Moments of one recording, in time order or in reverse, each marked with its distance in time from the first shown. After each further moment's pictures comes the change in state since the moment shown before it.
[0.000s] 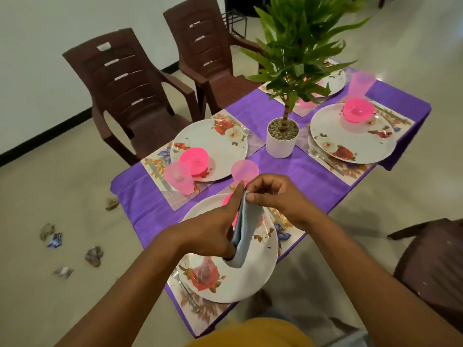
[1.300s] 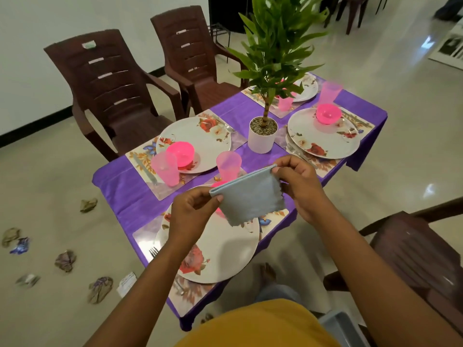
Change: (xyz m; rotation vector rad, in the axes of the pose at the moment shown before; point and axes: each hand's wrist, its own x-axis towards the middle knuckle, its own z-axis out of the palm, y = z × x) left_hand -0.008 -0.012 0.074 -0.727 0.959 0.120; right_hand -0.069 -0.016 -0.017 0.072 0.434 -0.032
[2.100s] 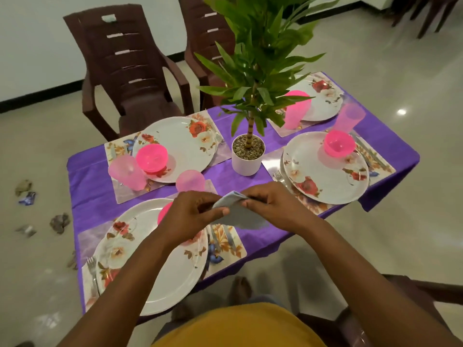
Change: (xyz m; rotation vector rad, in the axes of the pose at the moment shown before) left_hand 0.104 0.019 0.144 0.413 -0.194 -0.024; right_hand 0.155 -0.005 -0.111 -0.705 -0.684 -0.284
